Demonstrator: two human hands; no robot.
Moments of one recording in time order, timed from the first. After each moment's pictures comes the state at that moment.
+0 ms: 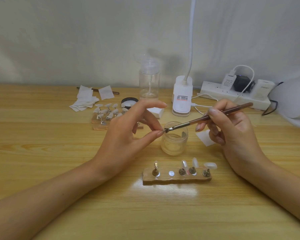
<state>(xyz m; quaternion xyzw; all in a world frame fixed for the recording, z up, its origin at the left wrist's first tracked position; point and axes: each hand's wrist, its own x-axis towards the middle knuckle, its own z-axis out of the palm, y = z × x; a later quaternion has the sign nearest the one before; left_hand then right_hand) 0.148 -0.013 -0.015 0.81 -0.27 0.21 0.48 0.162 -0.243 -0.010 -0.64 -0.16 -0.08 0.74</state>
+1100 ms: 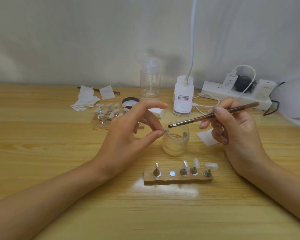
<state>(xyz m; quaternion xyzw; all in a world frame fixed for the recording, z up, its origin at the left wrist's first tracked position) 0.148 -0.013 -0.015 0.81 -0.26 0.21 0.48 0.162 -0.244 -0.010 -0.63 -0.16 -0.09 0.75</state>
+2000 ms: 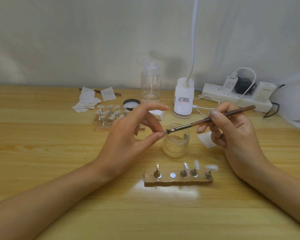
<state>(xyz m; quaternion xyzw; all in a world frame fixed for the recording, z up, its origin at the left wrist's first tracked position) 0.147 -0.012 -0.014 0.81 -0.26 0.21 0.48 0.159 -0.242 -0.009 -0.64 -0.18 -0.09 0.74</state>
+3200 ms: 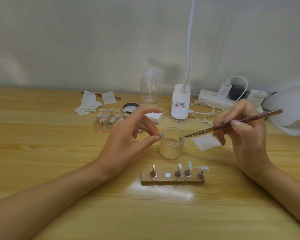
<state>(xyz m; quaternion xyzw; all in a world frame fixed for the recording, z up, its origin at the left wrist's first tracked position) 0.148 -0.012 -0.016 0.80 -0.25 0.20 0.50 0.163 -0.266 -0.001 -0.65 -0.29 -0.19 0.68</state>
